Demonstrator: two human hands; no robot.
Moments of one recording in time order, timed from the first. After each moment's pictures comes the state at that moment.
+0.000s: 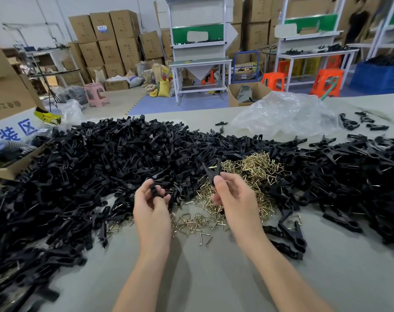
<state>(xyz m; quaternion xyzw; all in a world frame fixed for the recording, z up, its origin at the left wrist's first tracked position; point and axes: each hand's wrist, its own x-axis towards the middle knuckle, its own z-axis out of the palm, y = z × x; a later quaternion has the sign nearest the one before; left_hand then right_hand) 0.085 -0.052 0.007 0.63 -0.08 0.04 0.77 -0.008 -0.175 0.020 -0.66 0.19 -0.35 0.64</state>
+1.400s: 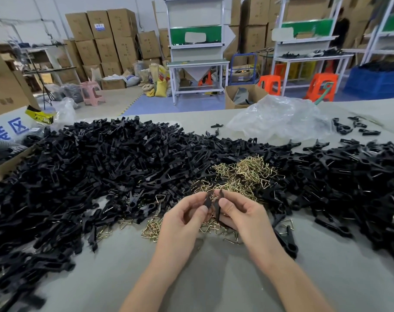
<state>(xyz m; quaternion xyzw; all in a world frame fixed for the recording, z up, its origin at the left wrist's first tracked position) 0.040 -0.065 0.014 0.66 -0.28 -0.15 0.68 -0.039 -0.192 0.013 -0.58 0.15 -0.27 0.75</state>
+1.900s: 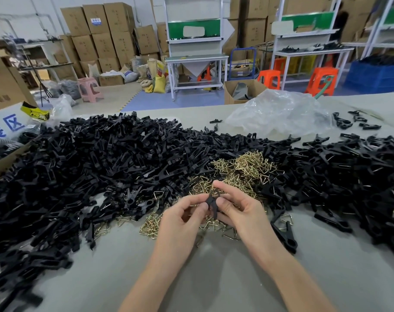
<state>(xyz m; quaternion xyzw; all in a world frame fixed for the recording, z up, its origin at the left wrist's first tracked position) 0.037 -0.064 0.013 0.71 -0.29 -0.11 0.64 -0.043 -0.193 0.009 -0.59 0.13 -0.26 0.75</state>
